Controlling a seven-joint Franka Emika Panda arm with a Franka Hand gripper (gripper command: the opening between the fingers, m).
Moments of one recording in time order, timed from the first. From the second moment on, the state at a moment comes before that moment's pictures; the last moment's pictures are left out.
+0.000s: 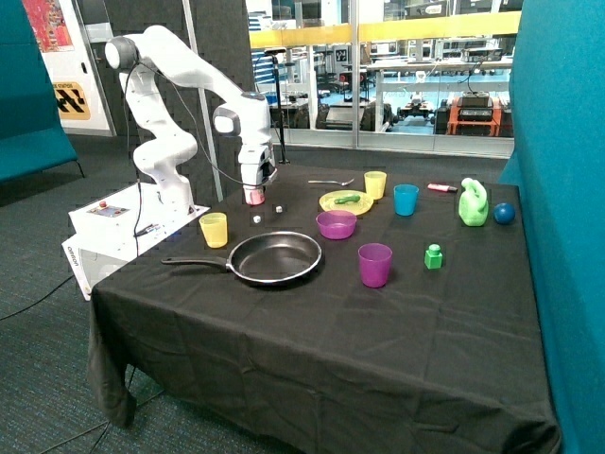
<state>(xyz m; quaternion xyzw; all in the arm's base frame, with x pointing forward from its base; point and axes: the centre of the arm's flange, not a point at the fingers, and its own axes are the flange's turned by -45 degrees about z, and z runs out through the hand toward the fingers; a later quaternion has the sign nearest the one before) 0.421 -0.039 0.362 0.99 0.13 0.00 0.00</state>
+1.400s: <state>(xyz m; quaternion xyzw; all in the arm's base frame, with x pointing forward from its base) 0.401 -0.057 0.331 0.99 0.12 0.00 0.00</state>
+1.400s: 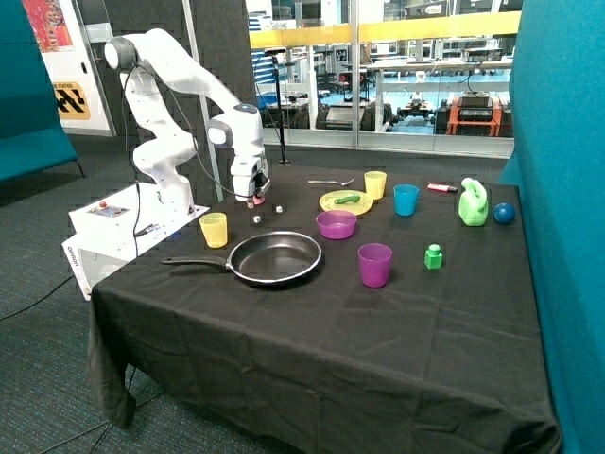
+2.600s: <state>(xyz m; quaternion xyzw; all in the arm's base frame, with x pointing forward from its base) 0.397 -0.058 0.292 0.99 0.12 0.00 0.00</state>
